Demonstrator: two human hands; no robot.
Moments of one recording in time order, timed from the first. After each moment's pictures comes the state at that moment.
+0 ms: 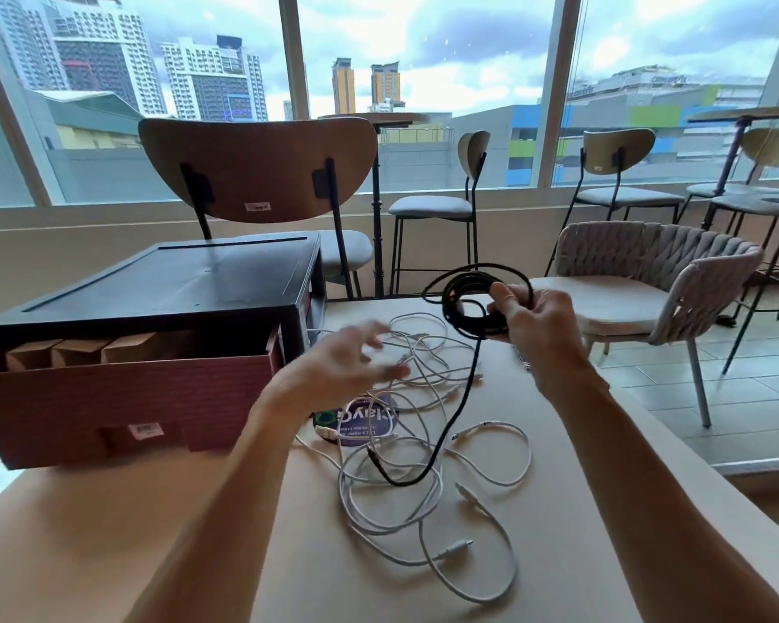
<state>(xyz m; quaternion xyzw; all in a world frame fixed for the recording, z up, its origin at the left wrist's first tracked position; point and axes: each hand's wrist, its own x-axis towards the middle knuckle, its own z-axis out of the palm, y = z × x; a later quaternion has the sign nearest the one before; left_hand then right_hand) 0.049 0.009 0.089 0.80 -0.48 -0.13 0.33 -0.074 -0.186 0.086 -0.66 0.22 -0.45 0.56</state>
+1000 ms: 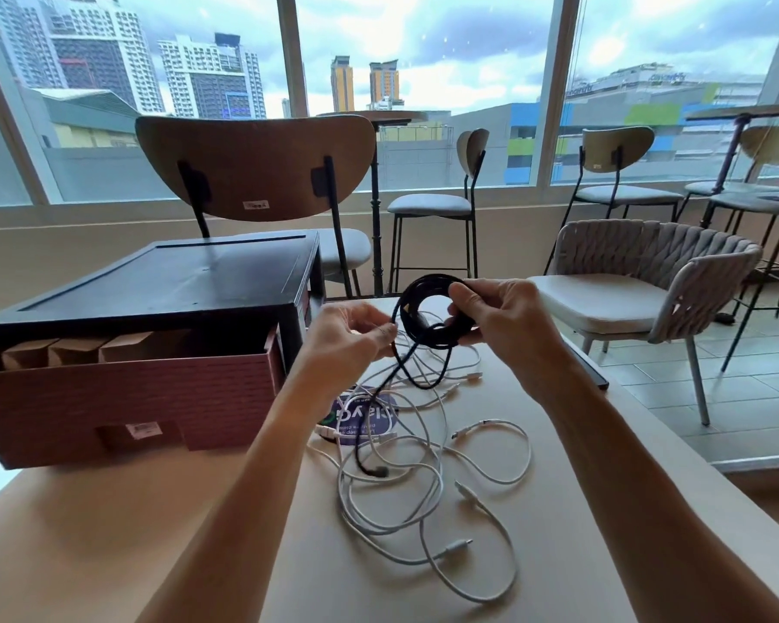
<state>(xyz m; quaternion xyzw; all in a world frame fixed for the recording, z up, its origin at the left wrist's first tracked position) 0.040 -0.003 0.088 0.71 -0.34 -0.11 0.60 -0.078 -0.158 0.100 -0.72 0.11 -0.37 0.57</state>
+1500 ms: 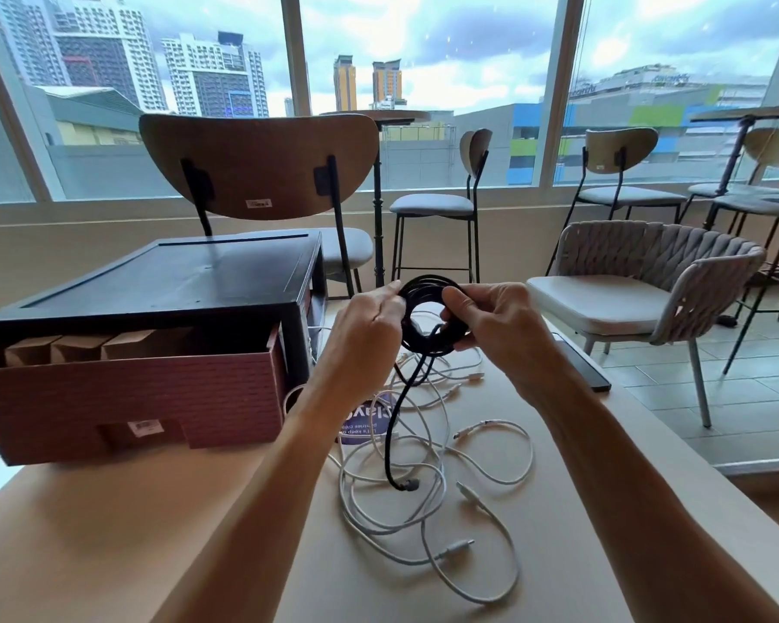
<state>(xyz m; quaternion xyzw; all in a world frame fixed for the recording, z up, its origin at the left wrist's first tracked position) 0.022 -0.017 0.096 0.74 -0.43 0.02 0.52 -0.072 -0.153 0.096 -0.75 0.11 -0.35 0.55</state>
